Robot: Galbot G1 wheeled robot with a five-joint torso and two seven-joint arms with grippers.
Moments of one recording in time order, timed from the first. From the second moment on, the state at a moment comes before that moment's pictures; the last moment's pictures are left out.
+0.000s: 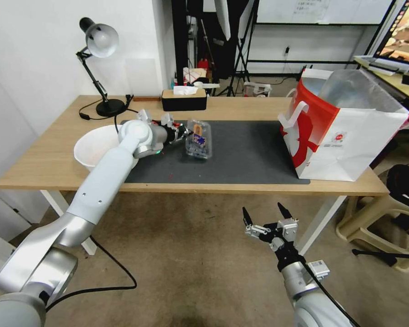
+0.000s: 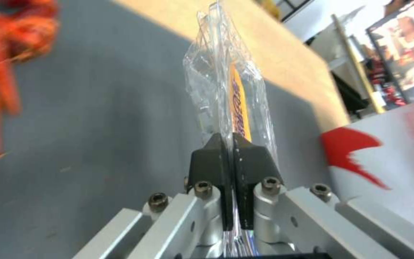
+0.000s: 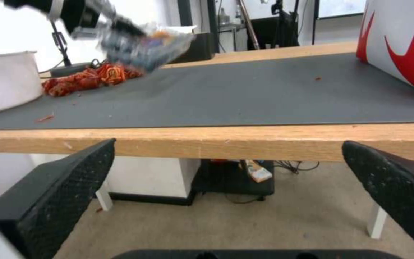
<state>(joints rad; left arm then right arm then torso) 0.26 -1.21 0.01 -1.29 -1.69 0.66 -0.48 -1.62 1.18 0.31 2.06 0.33 0.17 0.11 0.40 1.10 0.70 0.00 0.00</state>
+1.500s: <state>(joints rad) -0.24 -1.61 0.11 -0.94 -1.57 0.58 -0.38 -1.69 1.28 0.32 2.07 0.20 0.21 0.11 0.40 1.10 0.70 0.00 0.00</state>
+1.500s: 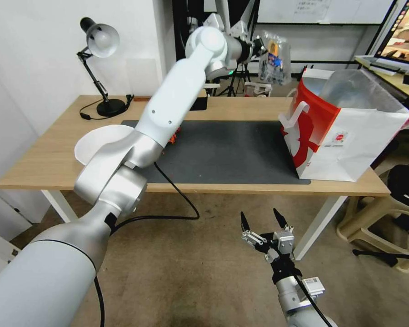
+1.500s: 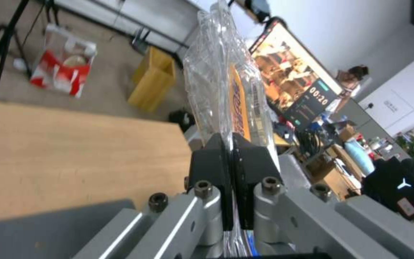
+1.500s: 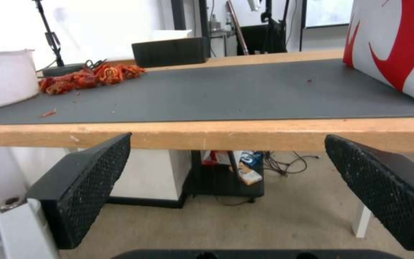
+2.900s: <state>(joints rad) -0.28 -1.61 0.64 -0.98 -1.29 0.10 0.13 -1.67 1.32 0.32 2.05 0.22 0.21 0.12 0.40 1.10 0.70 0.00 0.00</state>
